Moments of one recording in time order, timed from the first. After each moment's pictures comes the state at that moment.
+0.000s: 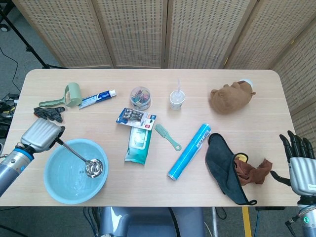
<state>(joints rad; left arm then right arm) -0.70 -0.79 0.01 -1.82 1.21 0.84 0.42 0.08 -1.05 0.11 -1.76 -1.42 1.50 -0.18</state>
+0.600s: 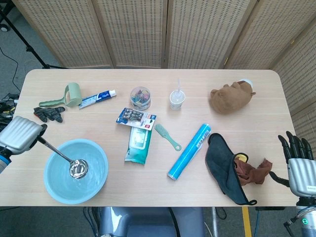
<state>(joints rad) -0.63 -0.61 0.01 -1.87 1.34 0.89 0.33 0.07 -1.04 0.11 -1.78 -1.44 1.52 -0.19</state>
